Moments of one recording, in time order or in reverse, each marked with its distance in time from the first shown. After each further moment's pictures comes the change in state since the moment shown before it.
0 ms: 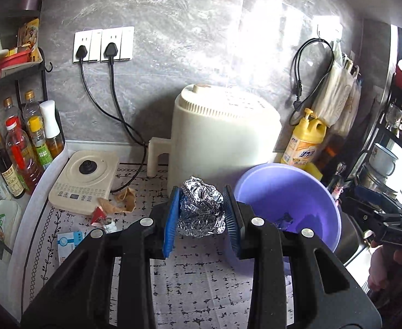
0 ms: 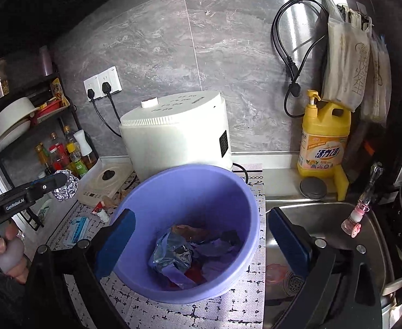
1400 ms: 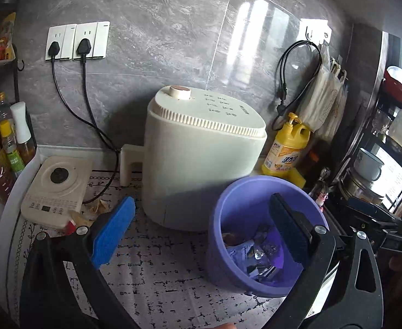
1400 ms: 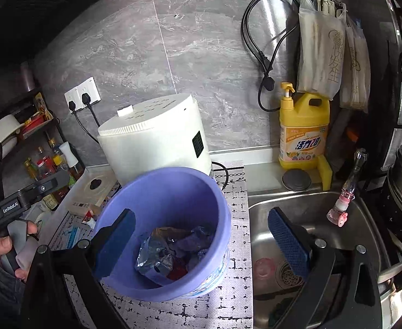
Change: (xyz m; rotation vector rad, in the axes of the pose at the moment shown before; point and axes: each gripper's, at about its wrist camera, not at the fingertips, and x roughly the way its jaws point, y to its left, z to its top) left arm 0.033 0.012 0.018 -0.013 0.011 -0.115; right arm 0.000 -0.011 0.005 0.082 -0.004 -0.050
